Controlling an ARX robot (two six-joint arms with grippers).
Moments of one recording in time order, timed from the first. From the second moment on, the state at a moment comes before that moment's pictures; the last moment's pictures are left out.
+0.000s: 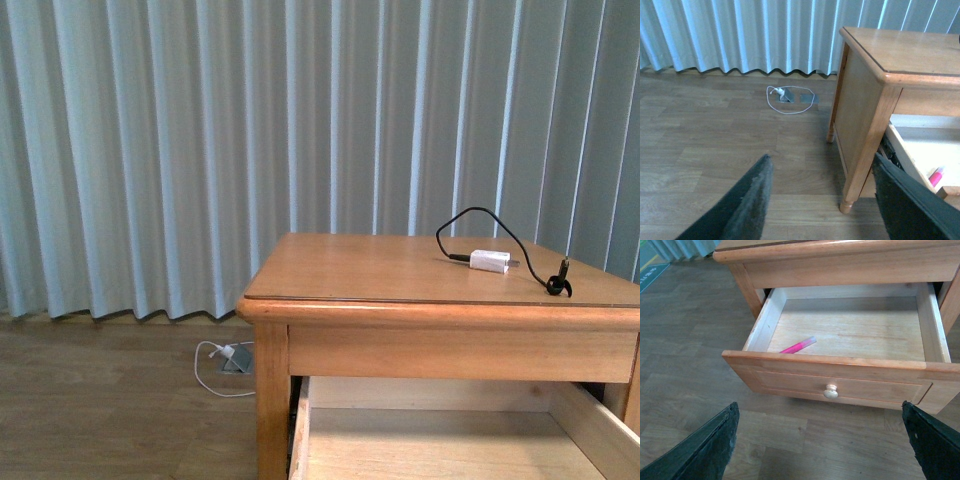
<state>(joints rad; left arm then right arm) 0.00 0.57 0.17 0.39 0.00 -0.02 0.30 0.50 0.49 -0.39 -0.01 0.20</state>
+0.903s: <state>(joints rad) 0.00 0.24 0.02 0.25 0.00 0.00 0.30 0.50 0.49 -0.39 -0.01 0.20</state>
